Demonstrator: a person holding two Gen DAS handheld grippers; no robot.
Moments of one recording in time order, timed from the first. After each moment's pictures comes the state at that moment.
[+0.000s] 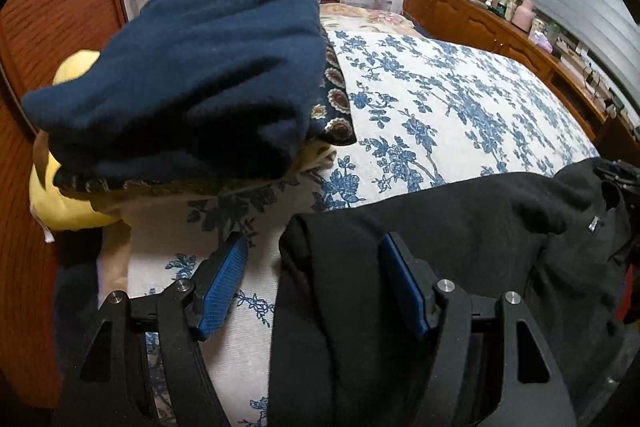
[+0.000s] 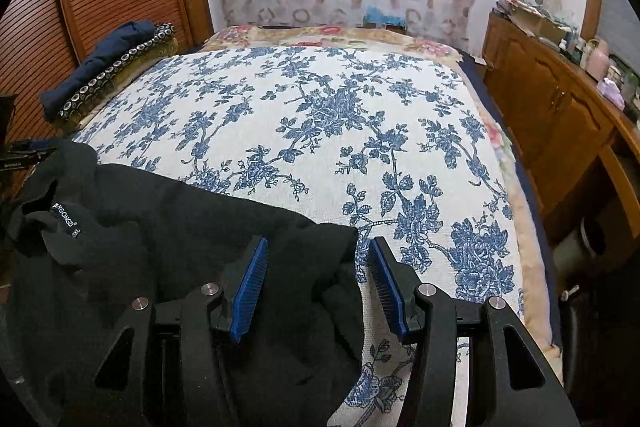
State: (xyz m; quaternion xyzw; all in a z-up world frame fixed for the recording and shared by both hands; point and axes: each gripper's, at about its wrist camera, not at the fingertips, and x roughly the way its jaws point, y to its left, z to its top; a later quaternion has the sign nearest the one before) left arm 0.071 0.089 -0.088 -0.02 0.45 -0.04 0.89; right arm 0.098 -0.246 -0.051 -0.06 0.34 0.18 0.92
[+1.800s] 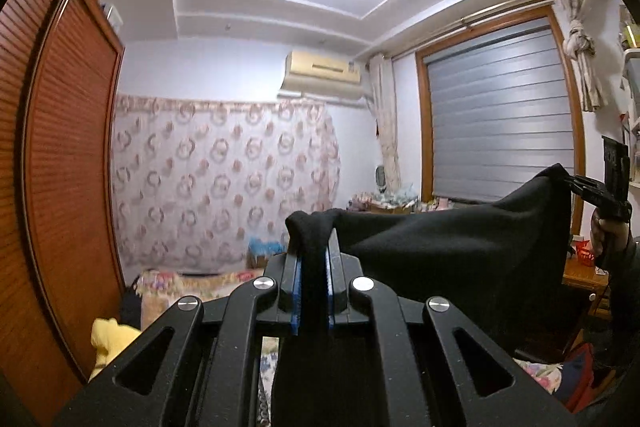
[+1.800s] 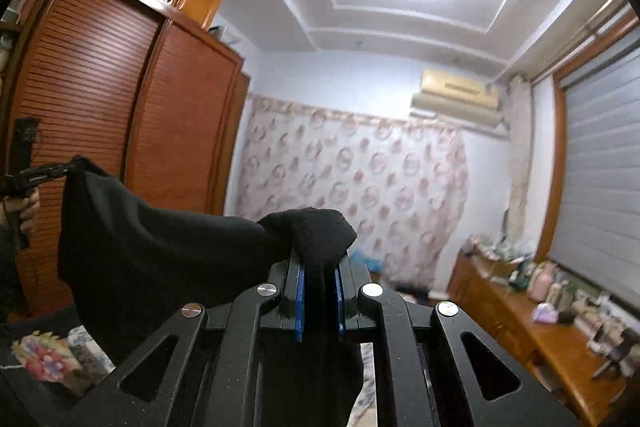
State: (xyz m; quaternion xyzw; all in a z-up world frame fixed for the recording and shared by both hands) left arm -0.091 0.077 0.250 -0.01 0.01 -0.13 0.99; right arm -0.158 -0.335 0.294 -0.10 -0.08 0.18 0.98
